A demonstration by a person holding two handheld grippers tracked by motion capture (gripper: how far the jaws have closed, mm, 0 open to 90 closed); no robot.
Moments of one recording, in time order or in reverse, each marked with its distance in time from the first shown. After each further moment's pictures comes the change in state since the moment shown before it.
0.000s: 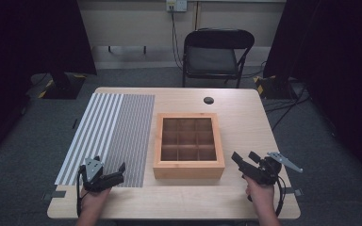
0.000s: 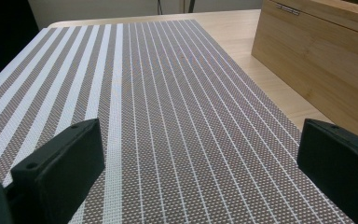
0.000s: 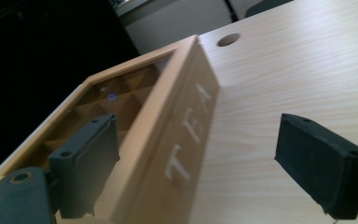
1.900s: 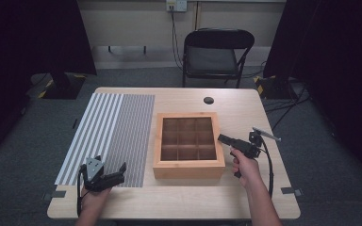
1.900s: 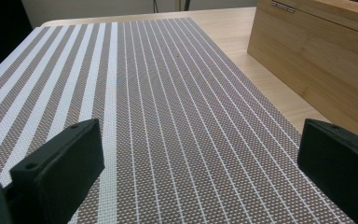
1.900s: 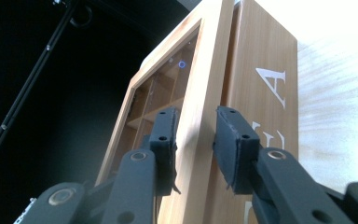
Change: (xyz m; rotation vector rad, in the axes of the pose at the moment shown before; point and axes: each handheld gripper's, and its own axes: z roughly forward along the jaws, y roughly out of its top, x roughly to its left) left arm 0.000 0.001 0.002 0.006 -0.017 0.005; right arm -0.020 0.029 0.084 0.255 0.235 0.403
